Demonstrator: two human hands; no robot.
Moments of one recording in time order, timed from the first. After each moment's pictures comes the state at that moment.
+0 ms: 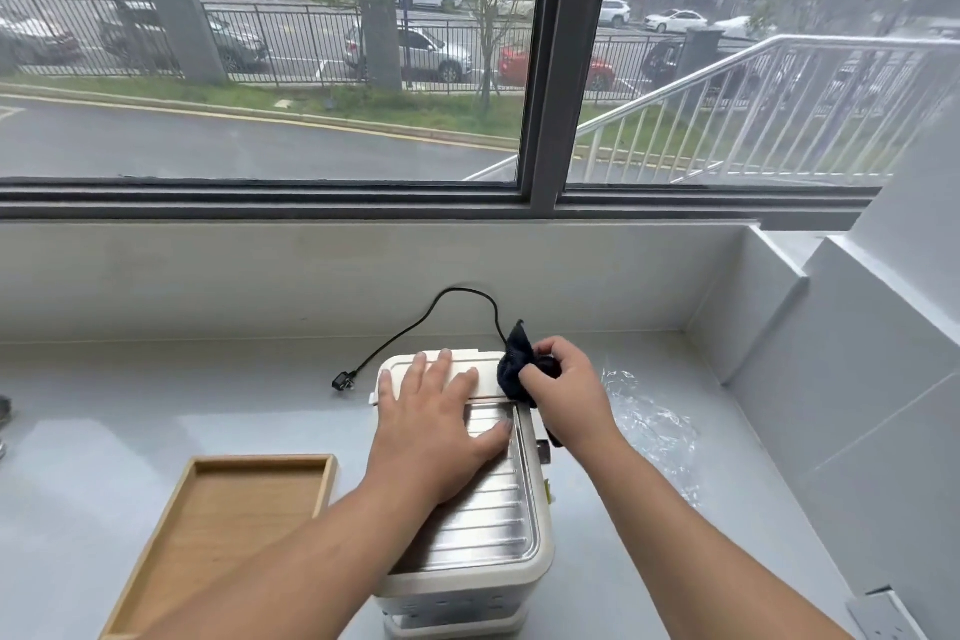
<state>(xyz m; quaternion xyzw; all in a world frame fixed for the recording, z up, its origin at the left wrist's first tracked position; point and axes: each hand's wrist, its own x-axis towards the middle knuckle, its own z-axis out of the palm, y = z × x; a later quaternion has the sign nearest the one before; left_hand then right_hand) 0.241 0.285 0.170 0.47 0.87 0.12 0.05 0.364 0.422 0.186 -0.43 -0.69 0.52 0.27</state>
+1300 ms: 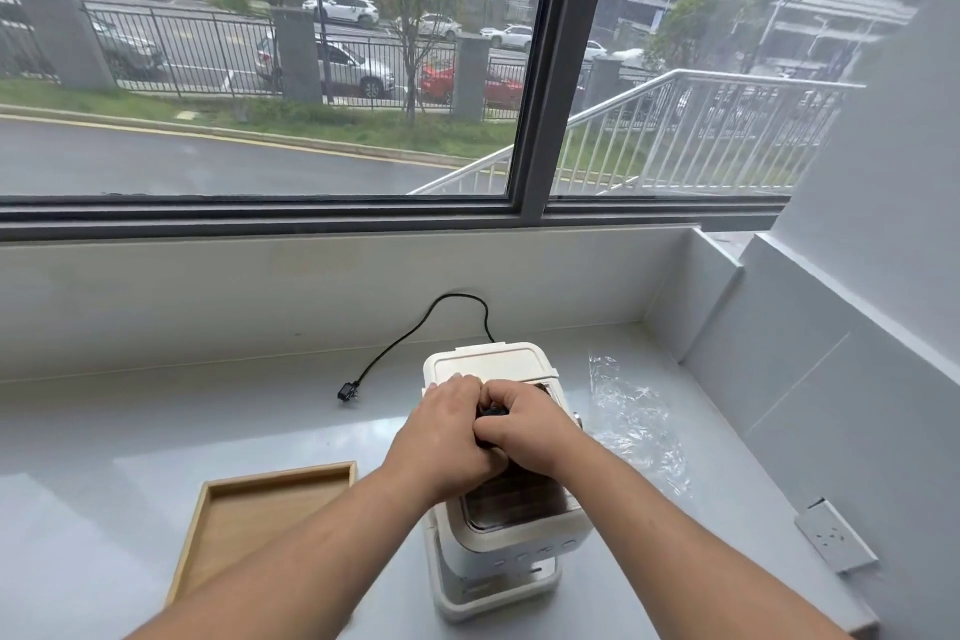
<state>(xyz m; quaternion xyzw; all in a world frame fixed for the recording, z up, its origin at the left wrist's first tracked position) 0.195 0.214 0.197 0.57 0.76 0.25 0.19 0.320 0.296 0.218 -0.36 -0.78 0.49 0.12</state>
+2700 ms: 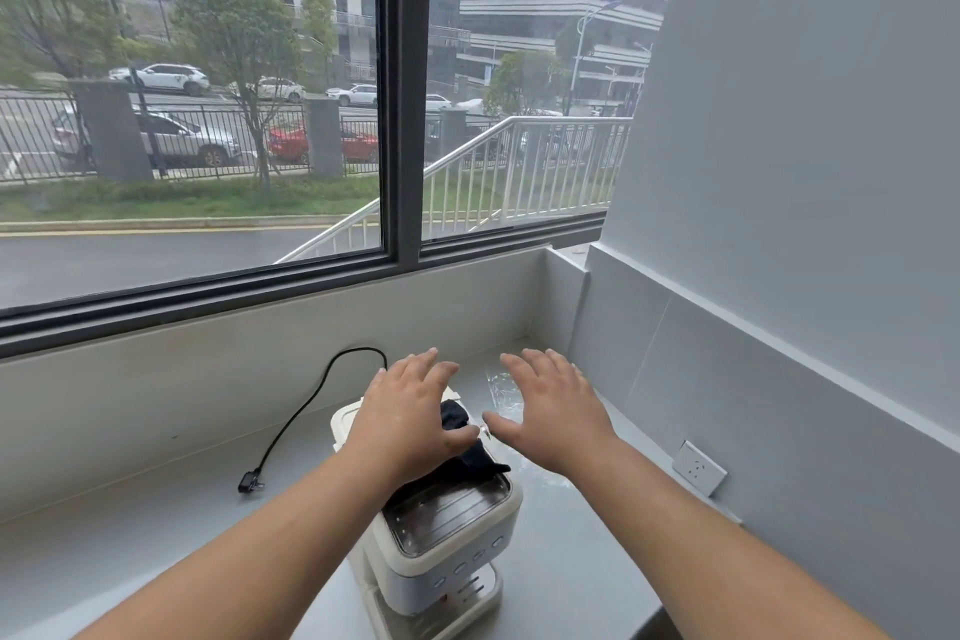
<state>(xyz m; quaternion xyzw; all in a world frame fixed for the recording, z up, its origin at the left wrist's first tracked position) 0.220 0.245 0.267 0.71 0.68 0.17 0.04 0.427 0.290 0.277 -0.56 -0.83 0.01 0.09</state>
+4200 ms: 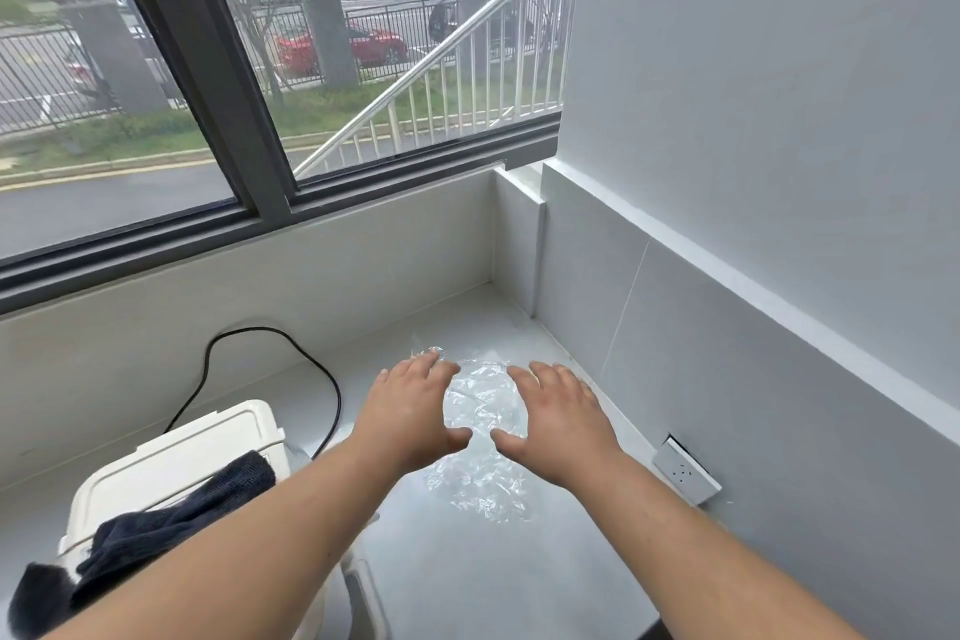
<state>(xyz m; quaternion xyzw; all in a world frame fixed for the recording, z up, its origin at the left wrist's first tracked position) 0.389 0.453 0.168 0.69 0.71 0.00 0.12 0.596 0.486 0.133 -0.55 -0.82 0.13 0.03</state>
